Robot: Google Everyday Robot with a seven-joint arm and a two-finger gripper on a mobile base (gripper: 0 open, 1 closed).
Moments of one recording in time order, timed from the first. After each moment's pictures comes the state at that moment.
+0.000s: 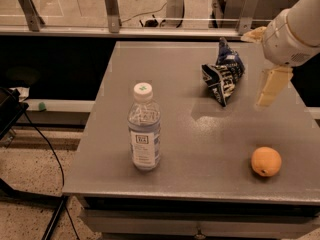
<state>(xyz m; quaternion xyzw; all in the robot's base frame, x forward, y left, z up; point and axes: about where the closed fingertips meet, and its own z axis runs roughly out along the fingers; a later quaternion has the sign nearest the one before) 0.547 -0.217 0.934 -0.70 0.67 -0.08 0.23</state>
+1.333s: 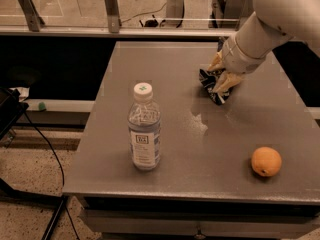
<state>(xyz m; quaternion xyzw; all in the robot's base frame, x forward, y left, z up) 0.620 -0.168 0.858 -0.79 0.57 -0.06 0.22</state>
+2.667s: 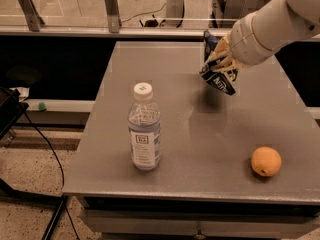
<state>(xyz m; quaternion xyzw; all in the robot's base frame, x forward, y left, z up) 0.598 -0.150 0.929 -0.80 0.49 -0.13 0.31</state>
